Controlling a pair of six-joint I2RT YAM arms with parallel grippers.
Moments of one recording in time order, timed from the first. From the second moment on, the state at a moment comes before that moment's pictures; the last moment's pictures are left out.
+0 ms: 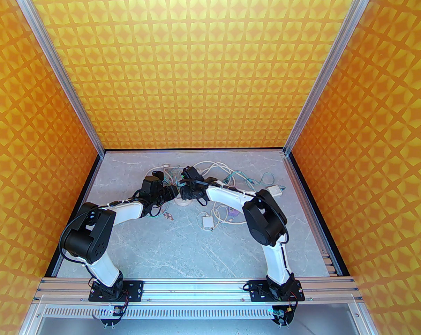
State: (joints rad) left arm -0.35 1.73 0.84 0.26 0.29 -0.70; right arm 0.71 2.10 1.58 -0.46 0.11 0.38
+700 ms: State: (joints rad) left arm -0.35 1.74 0.86 0.25 0.30 -0.70; right arm 0.76 2.14 1.69 -0.57 0.22 0.36
